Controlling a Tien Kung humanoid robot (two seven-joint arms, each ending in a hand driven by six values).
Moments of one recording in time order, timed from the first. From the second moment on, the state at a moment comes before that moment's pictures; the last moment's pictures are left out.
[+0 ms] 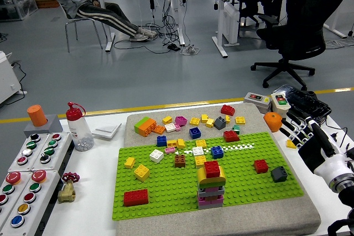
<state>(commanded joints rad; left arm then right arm) -0.23 0.04 -1.25 -0.24 1.36 0.10 0.52 0.27 -0.25 1.40 1.39 -0.44 -0.06 0.08</state>
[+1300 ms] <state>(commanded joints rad) -0.24 0.05 -1.24 -0.24 1.33 0.12 0.50 0.27 -0.24 1.42 1.38 -0.37 -0.10 0.15</state>
